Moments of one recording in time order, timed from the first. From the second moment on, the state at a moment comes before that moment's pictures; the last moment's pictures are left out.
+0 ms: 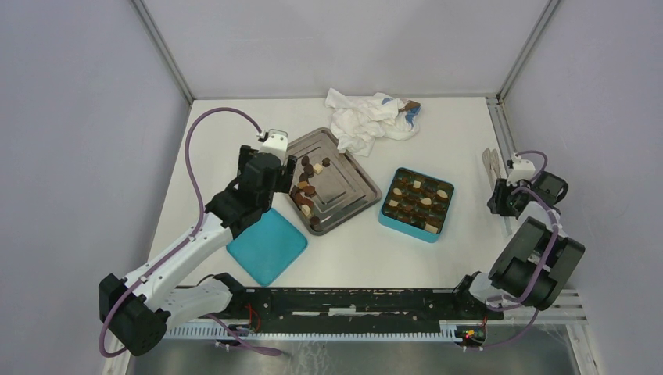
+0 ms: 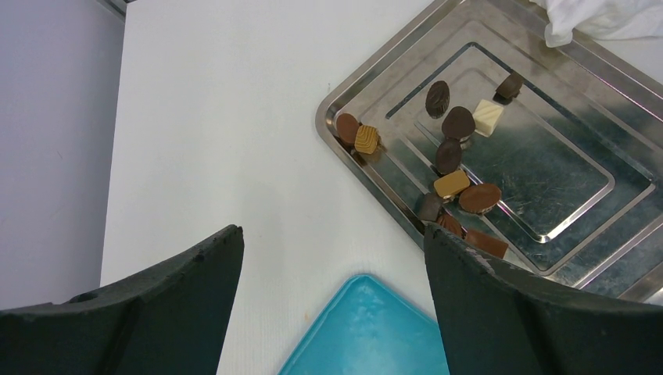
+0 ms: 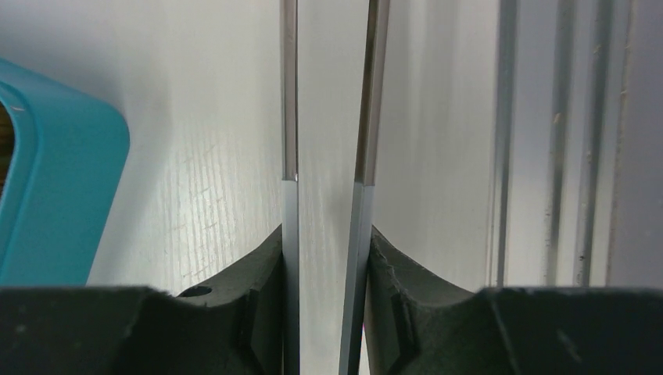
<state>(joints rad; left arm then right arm) -0.63 1.04 0.89 -0.36 -0.62 -0.01 -0.64 1.36 0.67 -0.18 -0.47 -0.43</state>
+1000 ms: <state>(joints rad) -0.63 1.01 0.89 -0.37 -0.48 -0.05 -0.66 1.25 0.77 -0.37 -0.56 -0.59</state>
